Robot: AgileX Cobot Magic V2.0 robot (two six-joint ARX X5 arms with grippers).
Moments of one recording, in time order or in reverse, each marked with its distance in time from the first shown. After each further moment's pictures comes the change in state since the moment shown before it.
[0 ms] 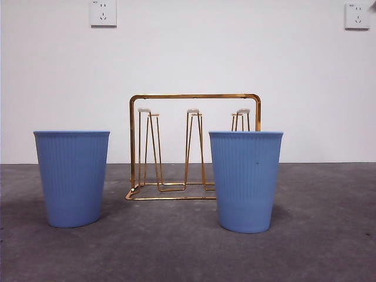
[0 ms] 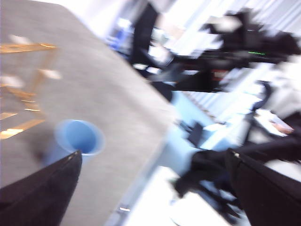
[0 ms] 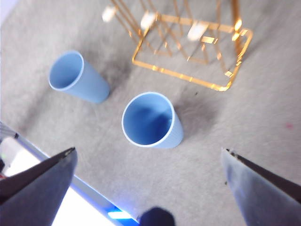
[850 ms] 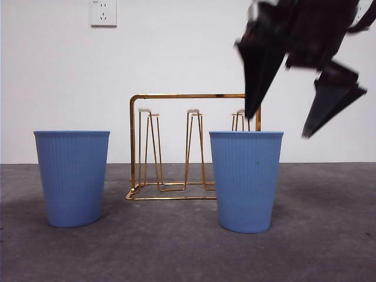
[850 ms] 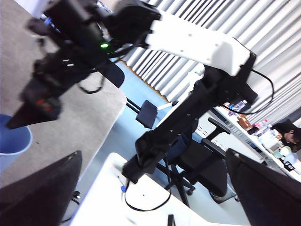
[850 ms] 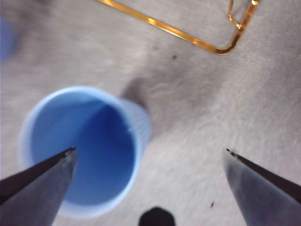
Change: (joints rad) left arm -0.185 0.017 0.000 0.119 0.048 -0.144; right arm 0.268 0.497 0.000 0.166 0.327 0.084
